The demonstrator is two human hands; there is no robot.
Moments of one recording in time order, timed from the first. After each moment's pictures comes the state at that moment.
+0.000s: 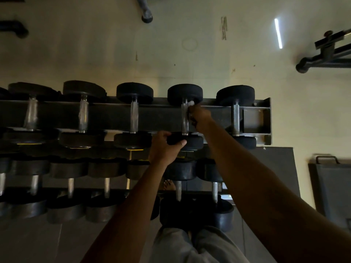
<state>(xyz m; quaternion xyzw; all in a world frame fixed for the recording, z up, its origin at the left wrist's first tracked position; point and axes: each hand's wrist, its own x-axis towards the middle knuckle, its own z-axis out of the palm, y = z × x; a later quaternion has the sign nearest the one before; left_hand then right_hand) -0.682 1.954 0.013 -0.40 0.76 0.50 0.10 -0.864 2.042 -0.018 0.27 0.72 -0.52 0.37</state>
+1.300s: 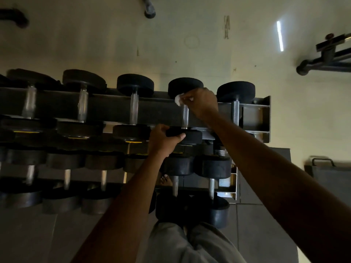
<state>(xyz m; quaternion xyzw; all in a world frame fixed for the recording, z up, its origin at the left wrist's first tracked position) -0.684 1.953 0.010 -0.45 0.70 0.55 0.11 -0.869 2.051 0.024 -0.26 0.94 -0.18 0.13</state>
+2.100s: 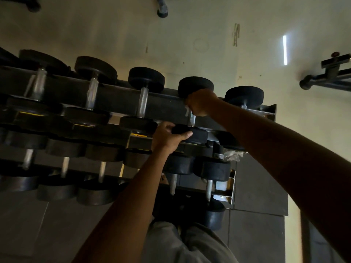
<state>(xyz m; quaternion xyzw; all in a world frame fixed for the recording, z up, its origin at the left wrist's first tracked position) -0.672 1.949 0.003 -0.45 0.68 0.57 0.09 -0.877 2.007 0.028 -0.52 0.79 0.26 0.19</state>
